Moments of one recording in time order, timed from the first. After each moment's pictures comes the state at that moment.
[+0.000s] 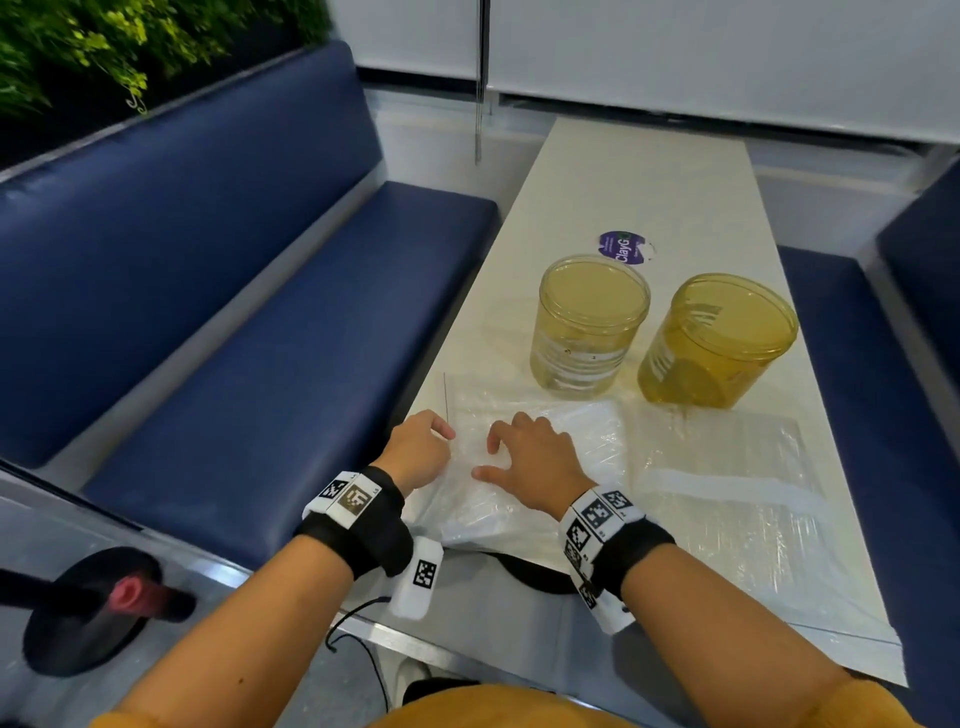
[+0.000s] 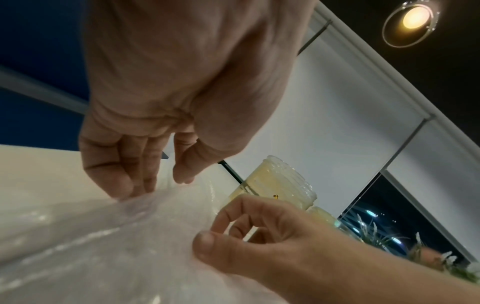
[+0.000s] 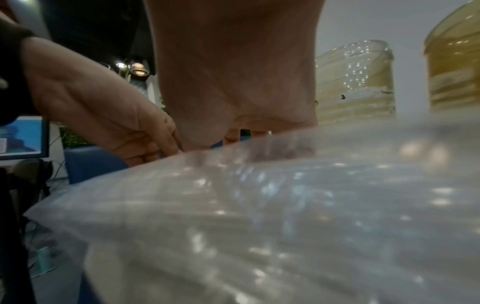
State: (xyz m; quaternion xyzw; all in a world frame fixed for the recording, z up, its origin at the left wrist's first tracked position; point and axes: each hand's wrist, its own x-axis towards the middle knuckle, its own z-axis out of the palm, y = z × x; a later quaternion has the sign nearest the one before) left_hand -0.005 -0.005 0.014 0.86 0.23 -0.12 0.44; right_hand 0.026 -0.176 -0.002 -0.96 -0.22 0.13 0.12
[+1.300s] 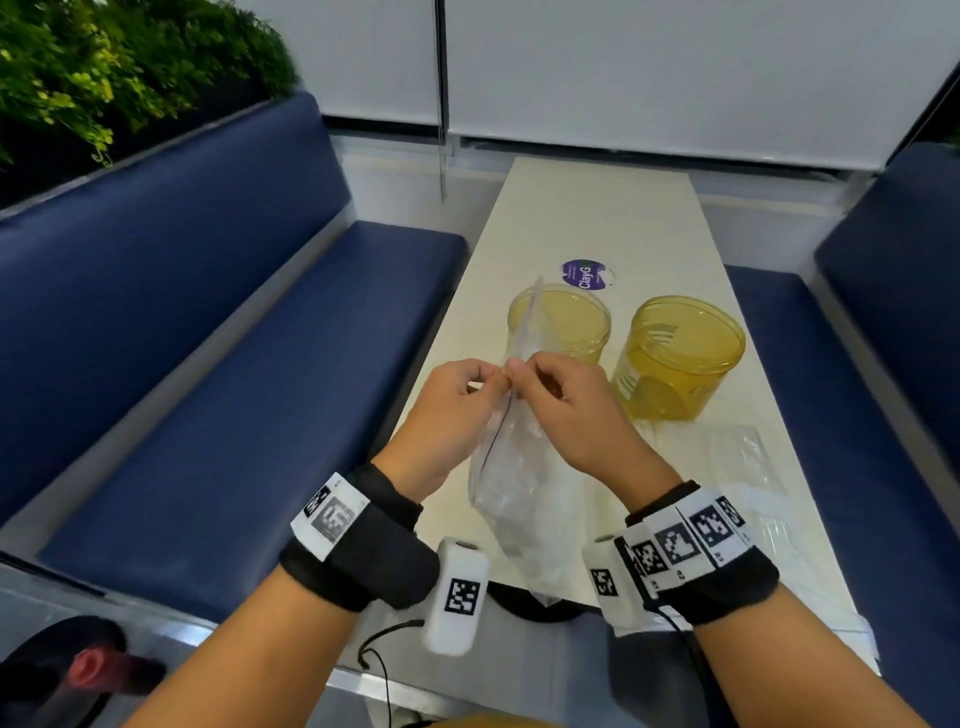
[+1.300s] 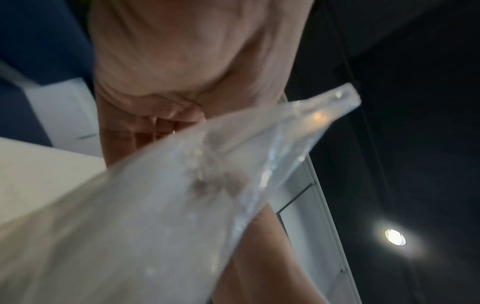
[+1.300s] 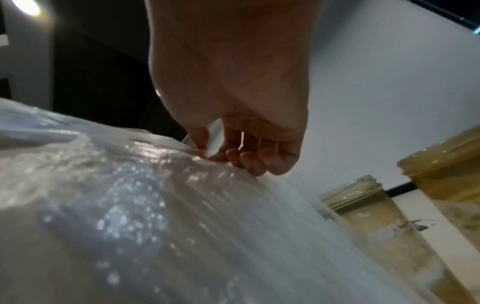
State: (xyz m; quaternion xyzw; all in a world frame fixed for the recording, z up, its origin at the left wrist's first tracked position) left_hand -0.015 -0.066 0.145 0.79 0.06 -0.02 0.61; right_hand 0.021 -0.217 0.123 -0.86 -0.22 -0.07 0.46
